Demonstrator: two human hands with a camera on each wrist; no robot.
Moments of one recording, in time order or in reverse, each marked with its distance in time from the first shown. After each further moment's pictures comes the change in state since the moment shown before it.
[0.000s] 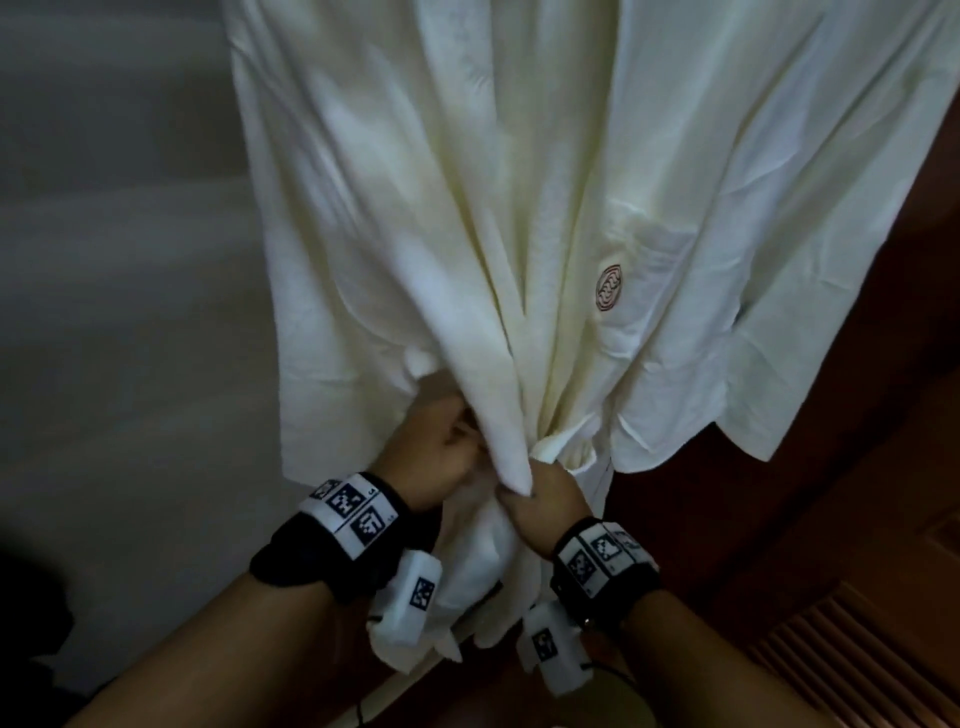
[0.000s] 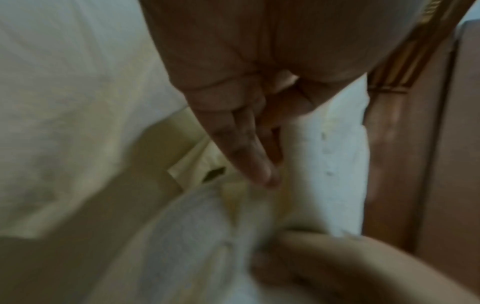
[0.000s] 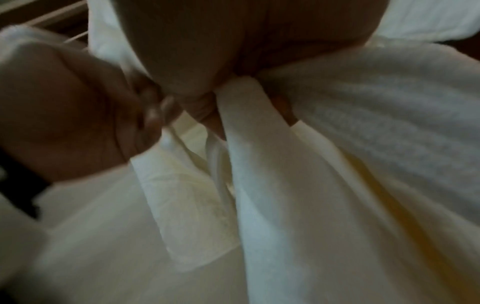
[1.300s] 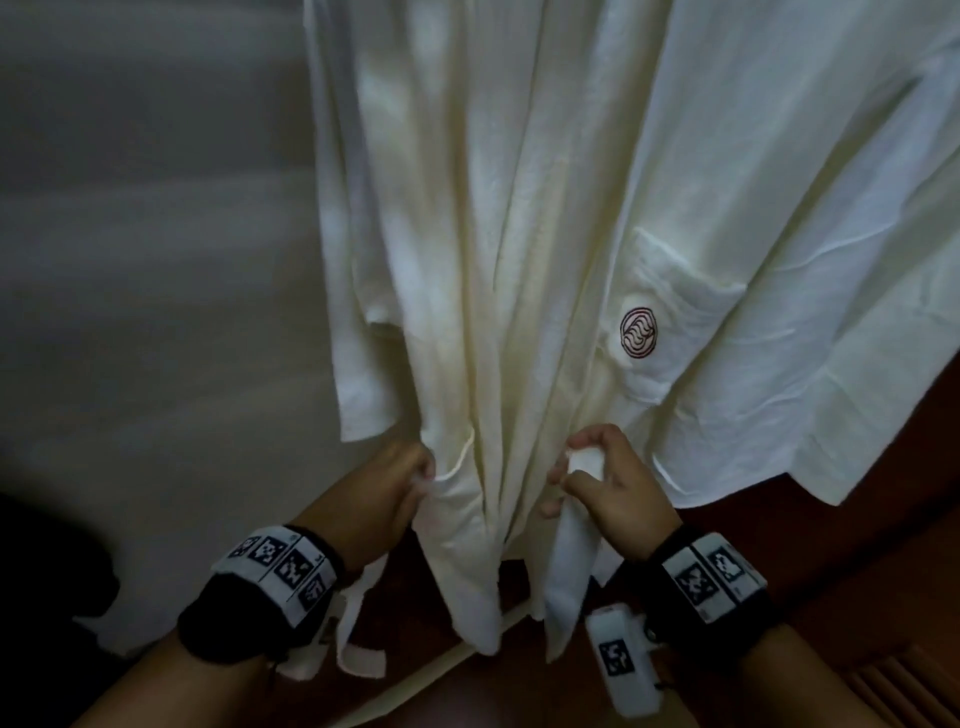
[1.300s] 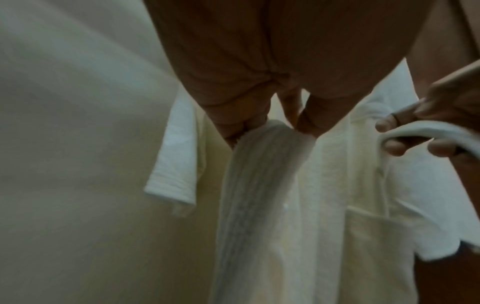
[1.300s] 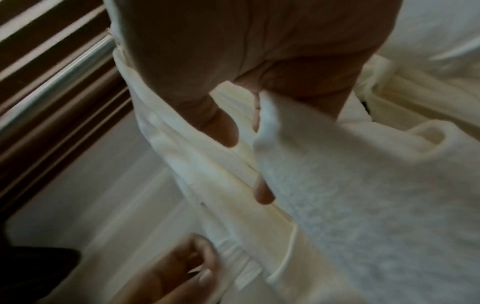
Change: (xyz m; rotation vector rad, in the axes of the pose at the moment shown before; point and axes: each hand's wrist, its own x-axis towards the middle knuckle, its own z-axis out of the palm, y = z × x) left_hand -0.050 -0.085 -0.066 0.450 -0.138 0.111; right_hand 0.007 -0.028 -0.038 0.569 -0.061 0.057
